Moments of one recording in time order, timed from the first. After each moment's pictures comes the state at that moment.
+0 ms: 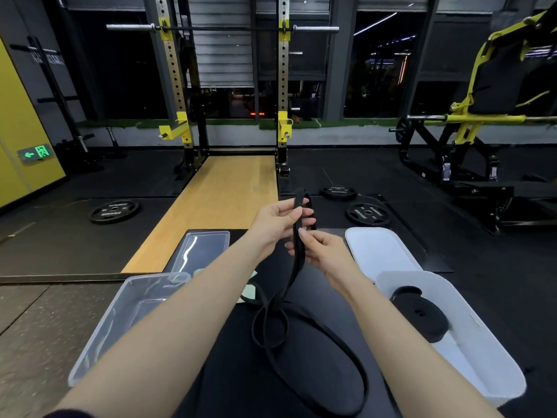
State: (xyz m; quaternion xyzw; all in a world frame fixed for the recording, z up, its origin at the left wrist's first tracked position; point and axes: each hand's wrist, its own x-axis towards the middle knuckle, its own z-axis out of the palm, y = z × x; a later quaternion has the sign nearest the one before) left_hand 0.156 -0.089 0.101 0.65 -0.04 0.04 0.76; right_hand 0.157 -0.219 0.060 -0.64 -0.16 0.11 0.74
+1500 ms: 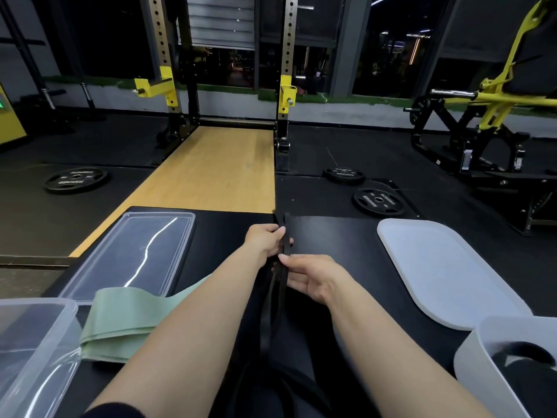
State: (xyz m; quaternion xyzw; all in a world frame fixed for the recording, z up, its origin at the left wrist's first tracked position) left_hand 0.396 -0.040 -0.117 0.63 0.20 0.00 0.75; right_hand 0.358 -0.160 -0.105 -0.58 0.08 0.30 0.75
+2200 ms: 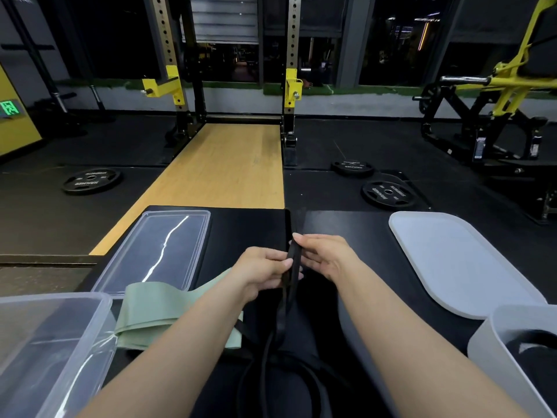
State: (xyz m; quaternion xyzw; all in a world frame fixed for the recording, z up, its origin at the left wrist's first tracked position) left_hand 0.302 -0.024 -0.096 0.66 0.15 -0.11 0.72; right_hand 0.369 -0.149 -0.095 -0.61 0.10 0.22 0.75
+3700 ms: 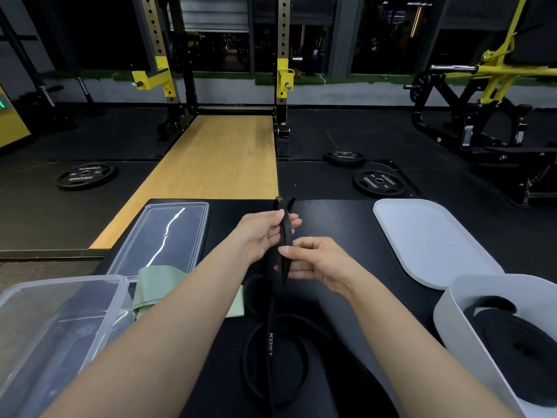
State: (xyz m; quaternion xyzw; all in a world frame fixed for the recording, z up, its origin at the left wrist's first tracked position) left_hand 0.304 -0.038 -0.052 0.55 0.16 -0.05 0.81; right_hand 0.299 -0.177 -0.074 -0.65 -0.11 0.29 0.70
